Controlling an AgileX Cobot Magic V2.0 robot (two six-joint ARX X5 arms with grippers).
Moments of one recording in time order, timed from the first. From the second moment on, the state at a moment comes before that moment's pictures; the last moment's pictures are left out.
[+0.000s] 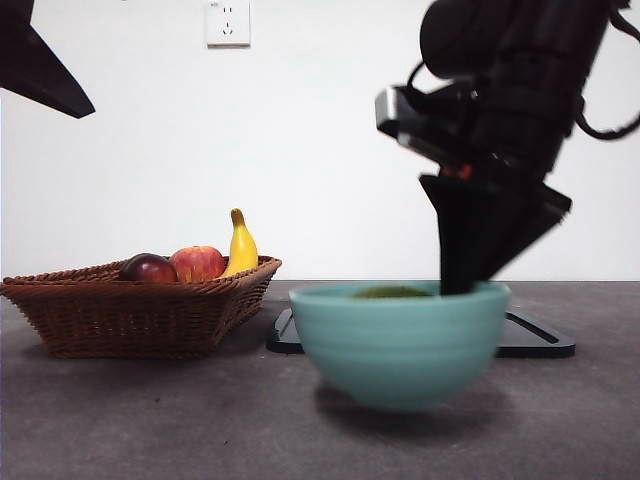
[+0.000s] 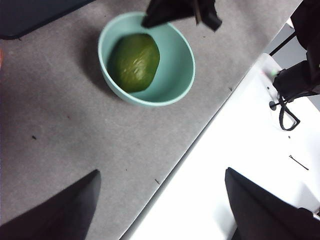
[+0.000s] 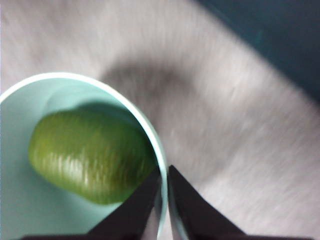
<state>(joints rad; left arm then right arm) -0.61 0.97 0.94 -0.89 0.50 -0.03 0.57 1.57 1.10 -0.78 -0.25 0.02</state>
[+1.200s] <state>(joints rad) -0.61 0.97 0.94 -0.89 0.50 -0.02 0.30 1.95 1.55 -0.72 -0.18 0.03</state>
